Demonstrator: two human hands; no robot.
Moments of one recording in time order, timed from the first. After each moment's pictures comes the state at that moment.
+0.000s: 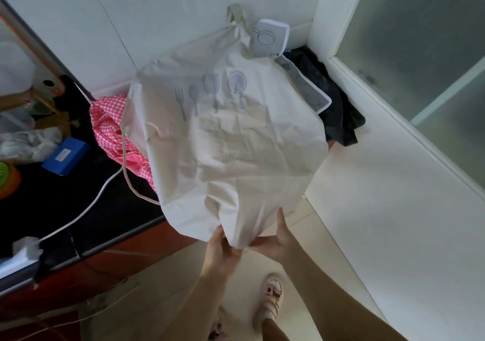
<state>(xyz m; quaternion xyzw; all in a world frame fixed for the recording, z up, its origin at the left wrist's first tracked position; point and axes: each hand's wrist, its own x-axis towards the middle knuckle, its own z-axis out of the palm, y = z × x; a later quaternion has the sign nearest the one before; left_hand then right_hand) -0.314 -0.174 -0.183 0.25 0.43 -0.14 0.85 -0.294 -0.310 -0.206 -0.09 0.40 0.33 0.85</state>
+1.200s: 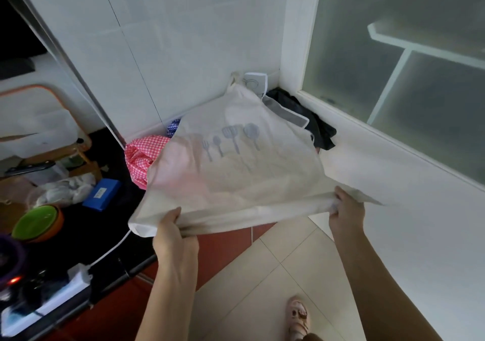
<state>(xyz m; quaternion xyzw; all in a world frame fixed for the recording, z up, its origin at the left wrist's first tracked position) -0.344 -0.041 -0.021 0.33 0.41 0.04 0.85 -0.362 -0.332 -0.070 -0.33 0.41 -0.21 0.83</state>
